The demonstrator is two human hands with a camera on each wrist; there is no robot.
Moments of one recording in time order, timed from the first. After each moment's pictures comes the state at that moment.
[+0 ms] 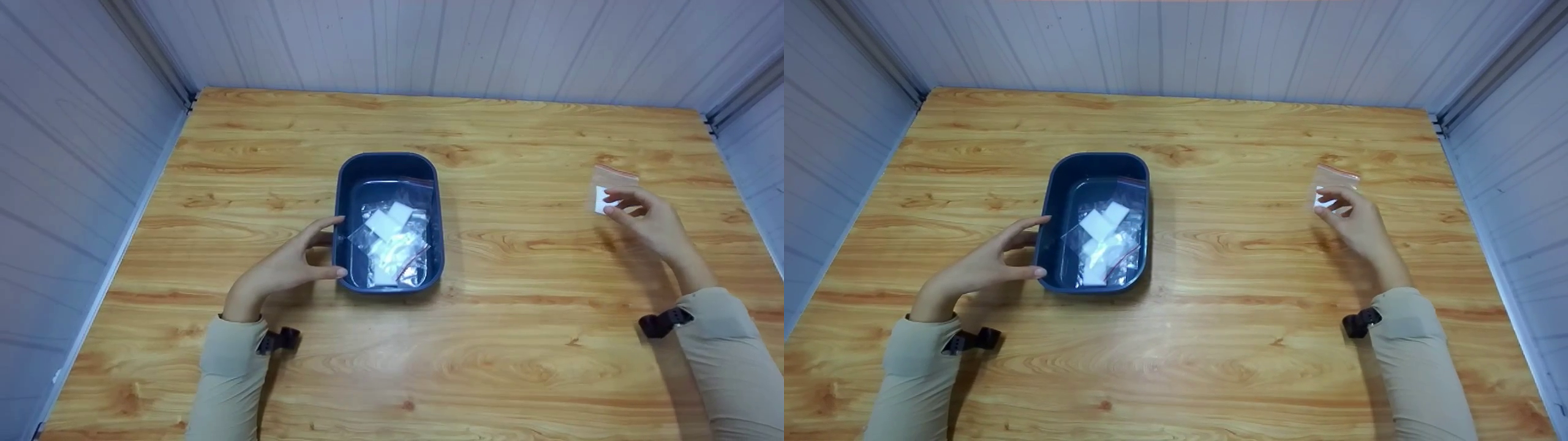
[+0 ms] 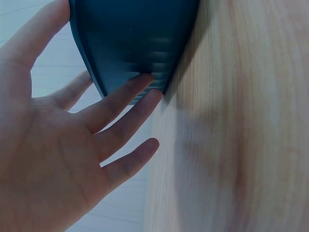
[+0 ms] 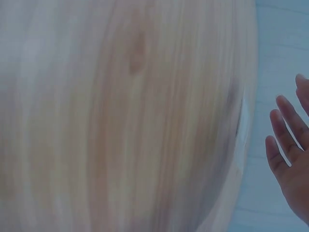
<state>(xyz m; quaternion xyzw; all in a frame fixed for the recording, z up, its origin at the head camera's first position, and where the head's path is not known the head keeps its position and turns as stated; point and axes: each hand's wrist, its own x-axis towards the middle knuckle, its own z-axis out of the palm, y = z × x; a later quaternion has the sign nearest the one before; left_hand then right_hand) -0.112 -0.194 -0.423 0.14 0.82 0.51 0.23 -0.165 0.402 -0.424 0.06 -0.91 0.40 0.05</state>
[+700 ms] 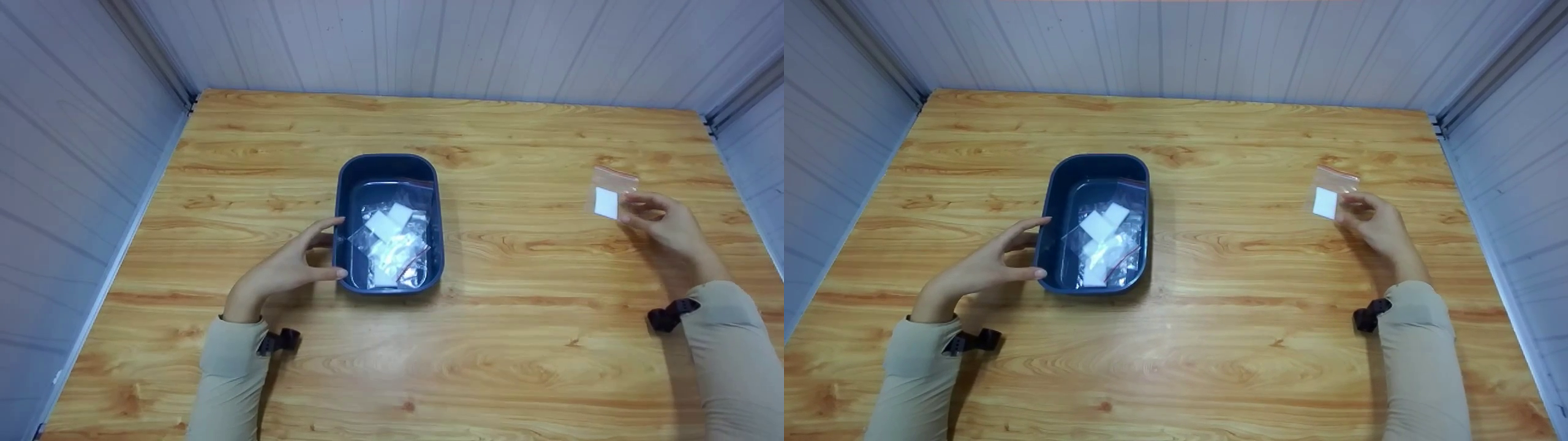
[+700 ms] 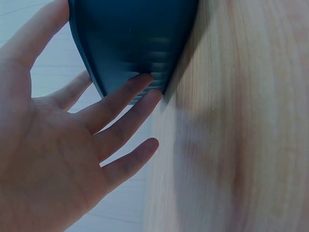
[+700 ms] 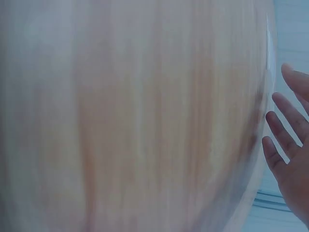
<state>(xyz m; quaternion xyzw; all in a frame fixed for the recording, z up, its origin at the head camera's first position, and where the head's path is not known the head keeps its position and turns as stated) -0.111 -0.193 -0.420 0.13 0.81 0.52 0.23 -0.174 0.451 -0.440 -0.01 -0.92 0.40 -0.03</state>
